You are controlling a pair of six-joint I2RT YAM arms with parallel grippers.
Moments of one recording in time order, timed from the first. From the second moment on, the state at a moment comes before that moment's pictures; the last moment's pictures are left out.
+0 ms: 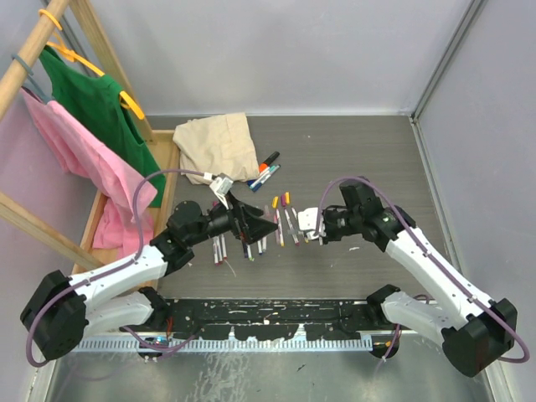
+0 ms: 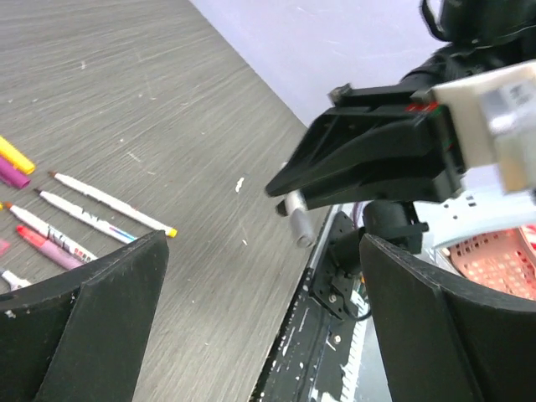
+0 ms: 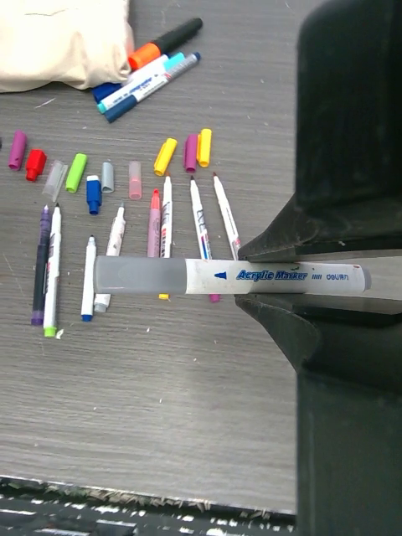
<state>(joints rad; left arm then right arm) -0.76 1.06 0.53 0.53 0.38 -0.64 0.51 0.99 0.85 -0.71 -0.65 -1.11</state>
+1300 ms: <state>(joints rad) -0.82 1.39 0.35 1.28 0.22 -0.86 0.38 1.14 0.88 -0.68 -0.98 -0.60</state>
